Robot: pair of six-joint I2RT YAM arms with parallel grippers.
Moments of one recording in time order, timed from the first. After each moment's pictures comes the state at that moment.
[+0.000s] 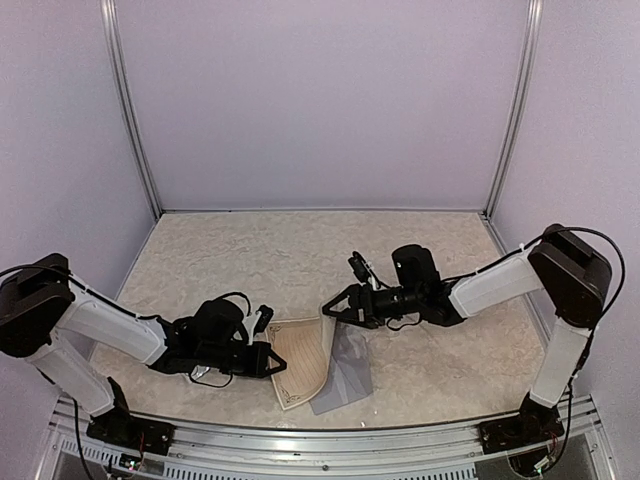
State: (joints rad) left arm -0.94 1.53 0.45 0.37 0.23 -0.75; right arm 0.74 1.80 0.79 0.54 -0.65 0.83
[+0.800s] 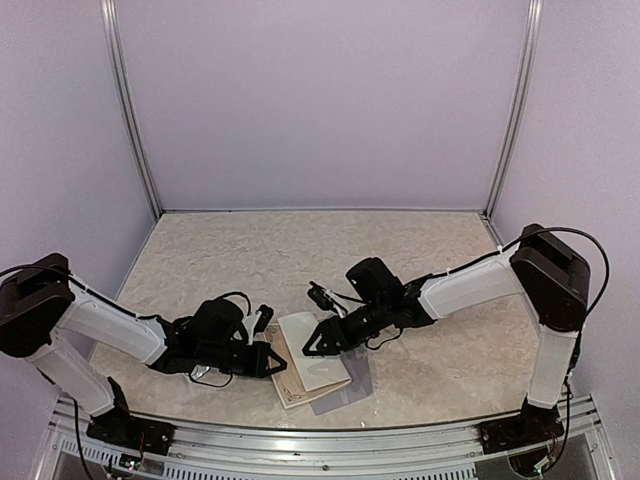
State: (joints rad) left arm -0.93 1.53 0.45 0.37 0.24 -0.75; right arm 0.92 1.91 1.04 0.10 -0.61 0.48
